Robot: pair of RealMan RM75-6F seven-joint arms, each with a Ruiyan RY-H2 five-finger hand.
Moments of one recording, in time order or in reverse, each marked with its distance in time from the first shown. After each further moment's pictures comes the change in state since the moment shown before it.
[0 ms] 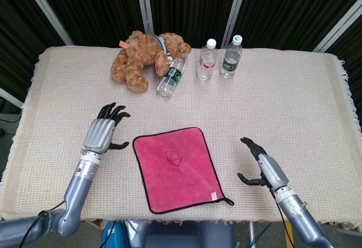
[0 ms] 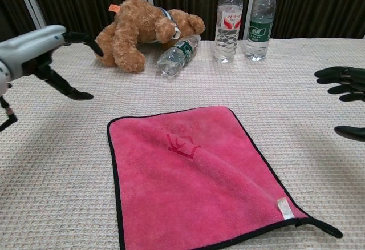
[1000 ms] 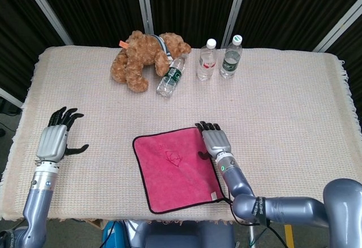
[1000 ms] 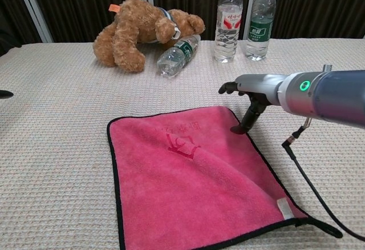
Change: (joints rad) left arm 0.168 0.180 0.054 -0.019 0.055 0.097 -0.150; right arm 0.618 -0.390 0.164 0.183 1.010 -0.040 -0.977
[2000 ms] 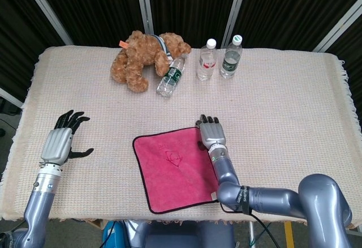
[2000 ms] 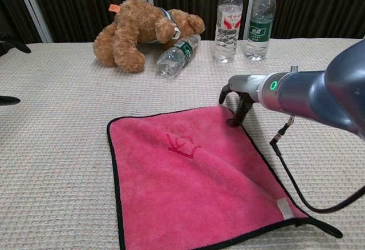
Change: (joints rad) left arm 0.010 0.004 0.010 -0.010 0.040 -0.036 -0.044; right arm 0.101 -0.120 0.040 0.208 0.166 -0.001 -0.124
